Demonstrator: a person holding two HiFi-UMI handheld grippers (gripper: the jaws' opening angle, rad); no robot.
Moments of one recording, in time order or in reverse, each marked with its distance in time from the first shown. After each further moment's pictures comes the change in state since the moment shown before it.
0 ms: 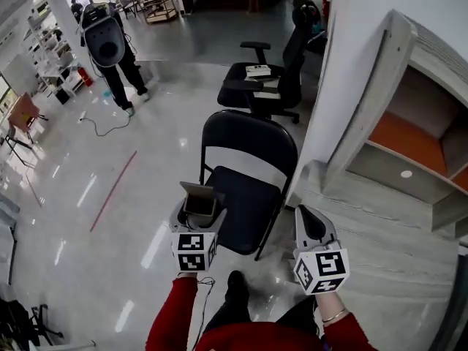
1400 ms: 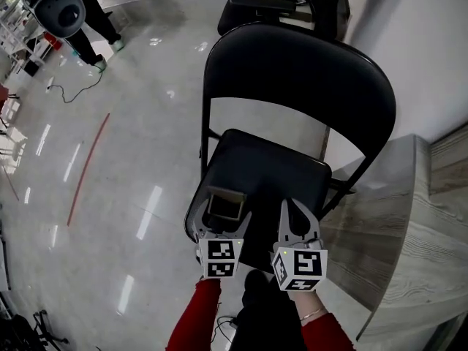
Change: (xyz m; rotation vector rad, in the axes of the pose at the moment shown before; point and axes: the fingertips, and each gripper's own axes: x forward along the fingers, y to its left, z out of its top) left arm 0.195 0.035 -0.280 -0.004 0.165 -0.144; right arm 0.221 0.054 -0.278 0.074 0.143 -0.150
